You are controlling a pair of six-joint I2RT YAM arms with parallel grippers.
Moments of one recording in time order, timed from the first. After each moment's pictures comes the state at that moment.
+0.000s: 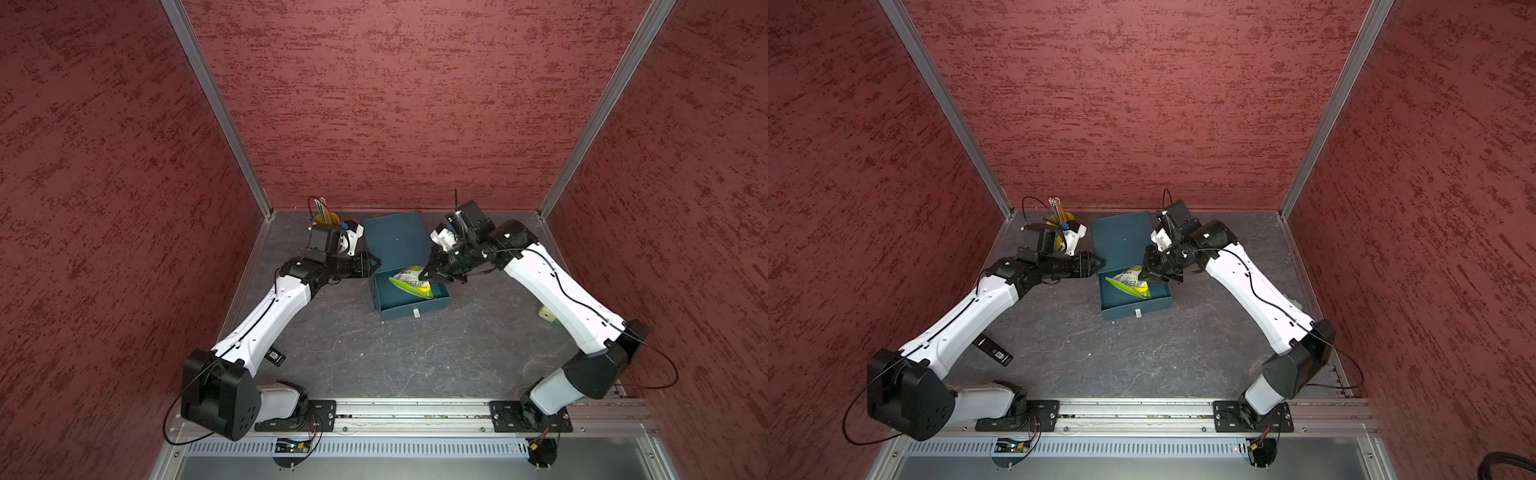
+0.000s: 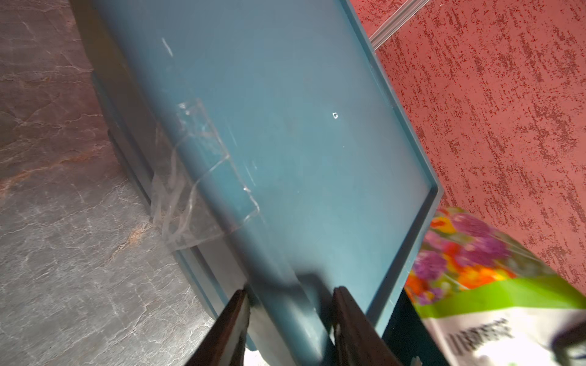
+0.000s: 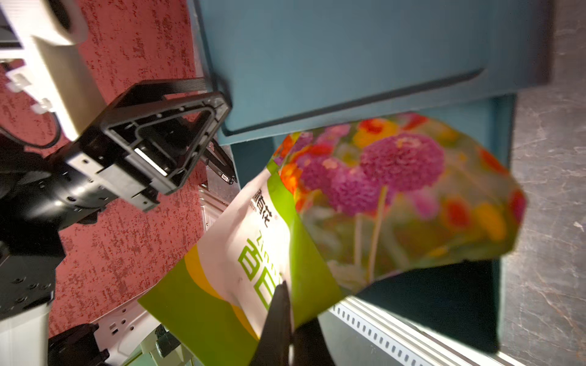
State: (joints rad) left arm -0.32 1.32 1.10 -0.51 0.46 -0.36; right arm 0.61 1.57 1.76 -1.19 -0.49 0.76
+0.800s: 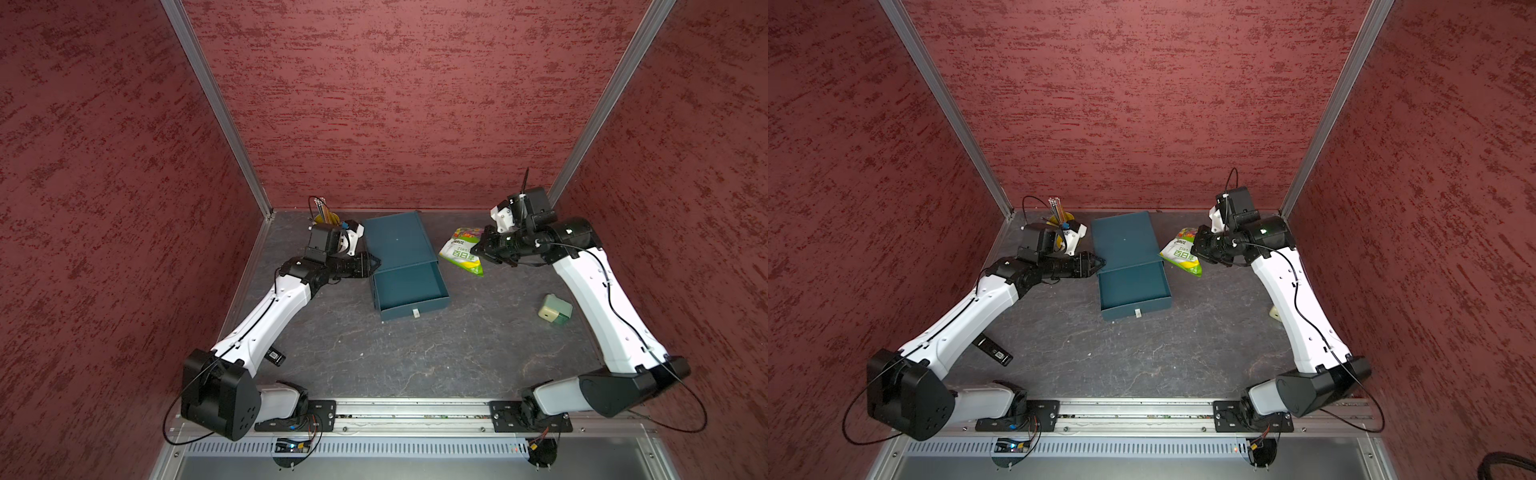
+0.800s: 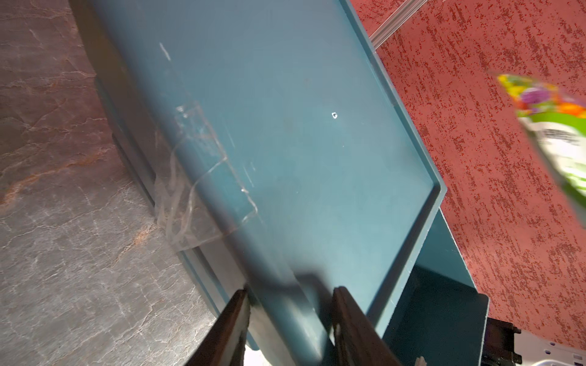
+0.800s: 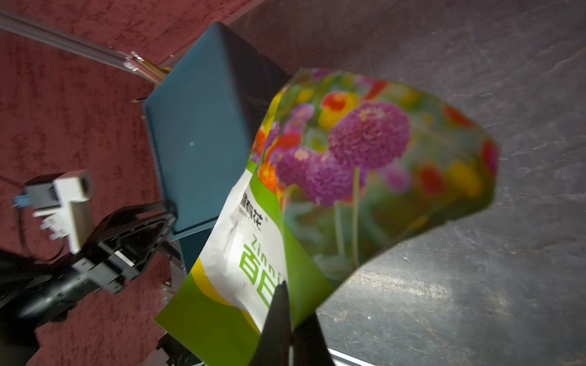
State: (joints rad) left arm -0.33 1.32 1.11 -0.52 0.45 -0.34; right arm 0.28 1.46 1.71 -1.21 -0.29 0.60
